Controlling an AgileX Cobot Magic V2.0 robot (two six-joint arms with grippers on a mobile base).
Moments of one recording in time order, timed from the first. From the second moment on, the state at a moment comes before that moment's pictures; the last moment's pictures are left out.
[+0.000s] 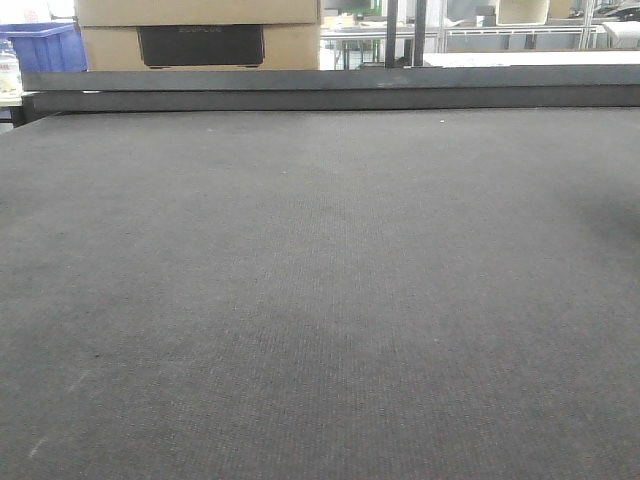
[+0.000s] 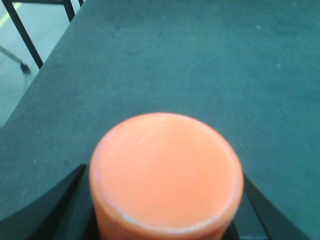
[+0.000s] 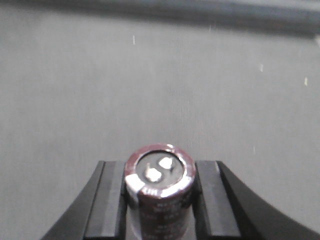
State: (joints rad) left arm -0.02 1.41 -1.04 0.18 0.24 -0.11; right arm 0.03 1.19 -0.91 0.07 0.26 -0.10
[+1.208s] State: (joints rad) left arm -0.21 0.77 -1.05 0.17 0.70 -0.11; right arm 0.03 0.43 -0.80 0.09 0.54 -0.10
